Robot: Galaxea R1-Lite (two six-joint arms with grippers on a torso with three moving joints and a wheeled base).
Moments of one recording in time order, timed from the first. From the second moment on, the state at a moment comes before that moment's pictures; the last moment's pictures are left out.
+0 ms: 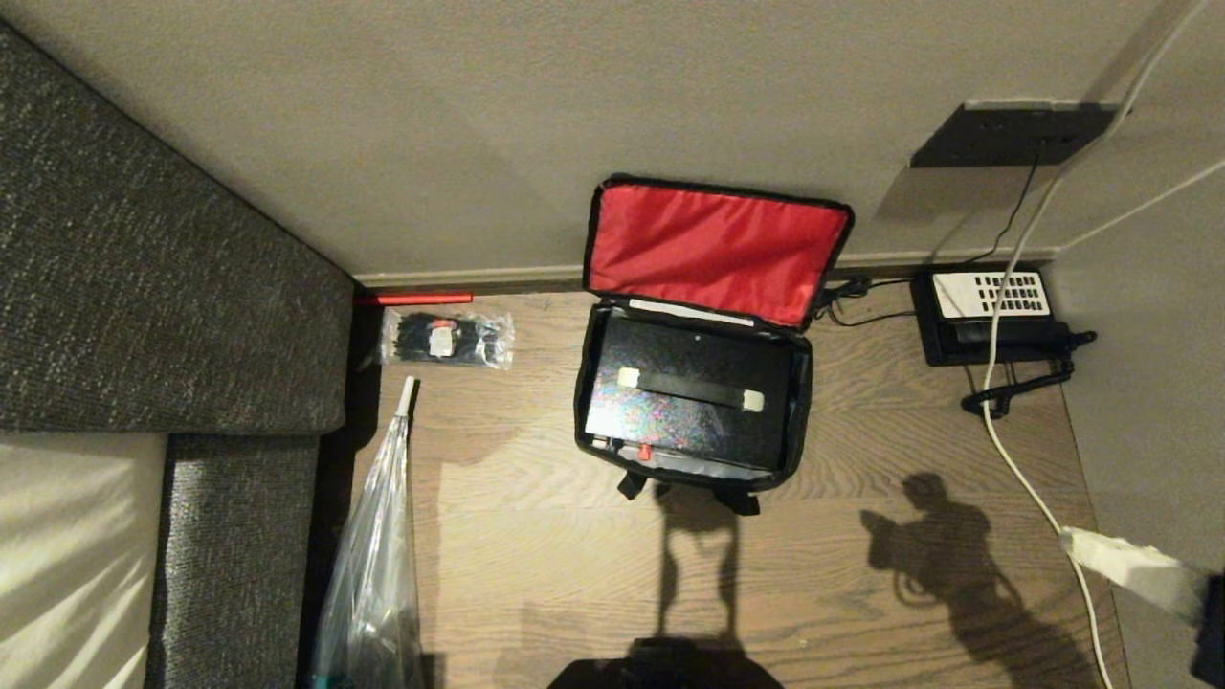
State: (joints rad) left arm 0.00 0.00 0.00 0.00 0.01 -0.01; right arm 0.15 0.84 -0.26 -0.33 0.27 0.25
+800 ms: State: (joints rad) left arm 0.00 0.00 0.00 0.00 0.01 -0.01; right arm -0.01 0.11 -0.01 -0.05 0.03 -0.15
